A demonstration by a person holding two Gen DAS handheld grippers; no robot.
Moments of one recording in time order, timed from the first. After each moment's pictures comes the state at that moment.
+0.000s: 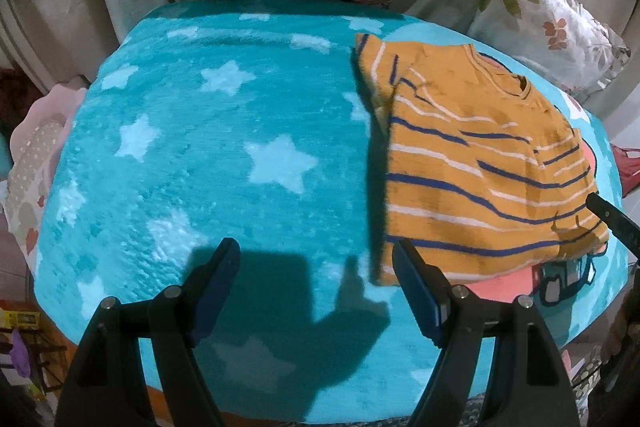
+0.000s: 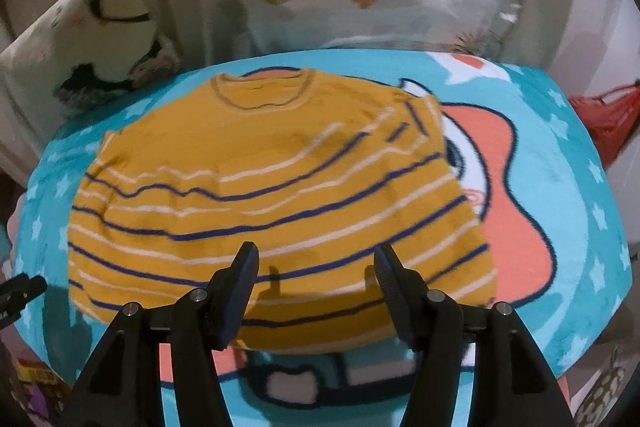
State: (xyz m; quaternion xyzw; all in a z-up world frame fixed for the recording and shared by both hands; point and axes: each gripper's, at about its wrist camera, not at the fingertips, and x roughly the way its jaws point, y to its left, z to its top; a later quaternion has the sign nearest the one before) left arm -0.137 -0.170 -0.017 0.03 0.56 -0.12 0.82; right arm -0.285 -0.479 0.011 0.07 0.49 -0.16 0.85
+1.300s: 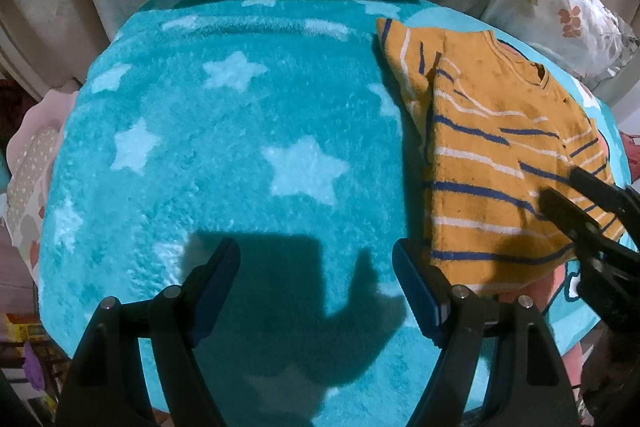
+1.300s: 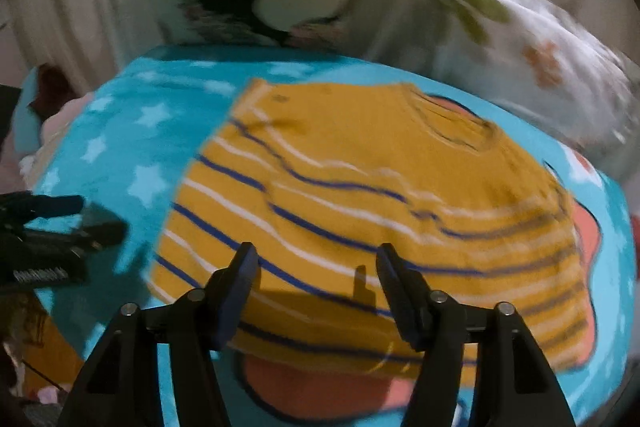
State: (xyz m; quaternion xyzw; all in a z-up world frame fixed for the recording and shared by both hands) left arm -0.112 -0.157 -0.038 0.05 0.57 -0.12 0.81; right arm -0.228 -0.322 -0.017 -0.05 0.49 0.00 0.87
